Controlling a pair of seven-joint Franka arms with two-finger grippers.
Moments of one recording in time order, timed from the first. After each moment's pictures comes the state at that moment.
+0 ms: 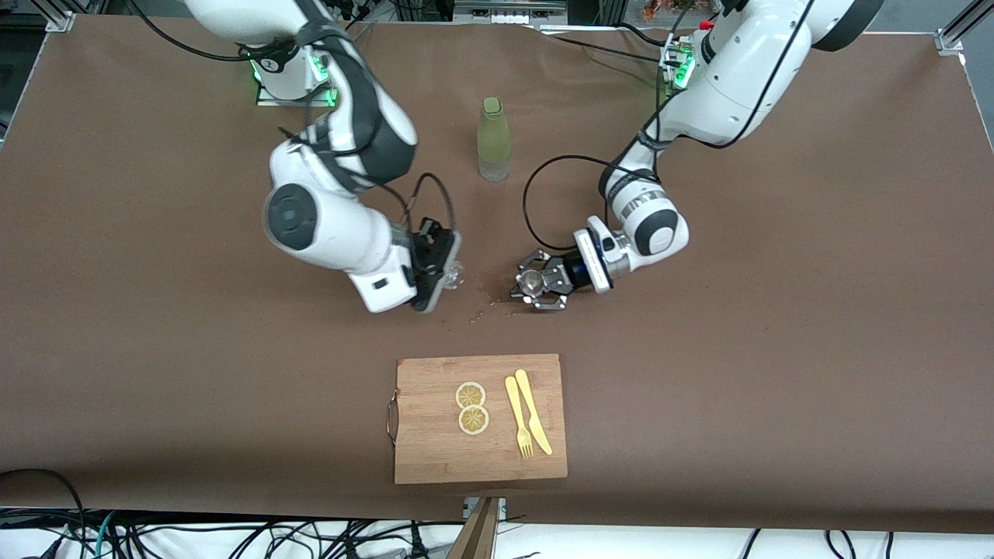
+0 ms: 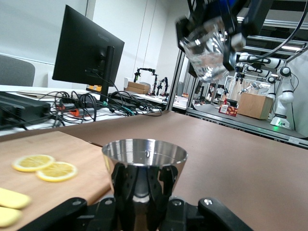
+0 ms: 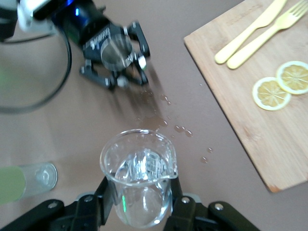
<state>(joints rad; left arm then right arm) -0.26 0.76 -0.19 -1.89 -2.24 2.09 2.62 0.56 0.55 -0.13 -1.40 0.51 1.94 -0.87</state>
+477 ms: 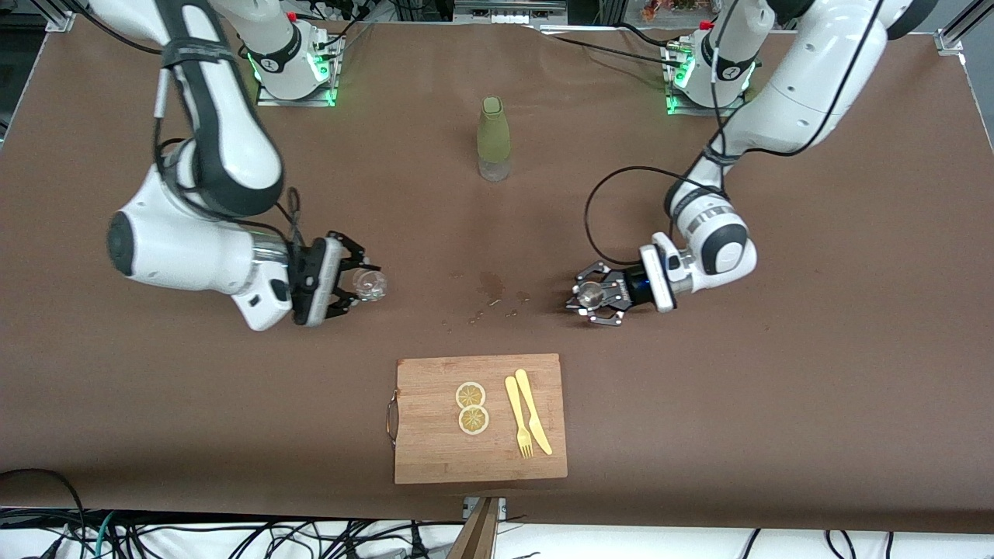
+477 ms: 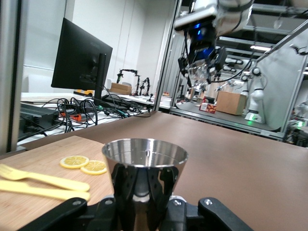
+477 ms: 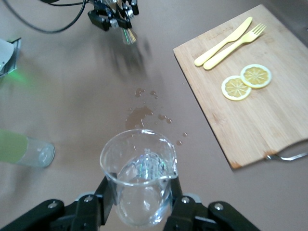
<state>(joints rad) -0.01 0.72 -0.19 -1.95 -1.88 1.92 2.53 0.34 0.42 -0.13 -1.63 0.74 1.95 -1.32</state>
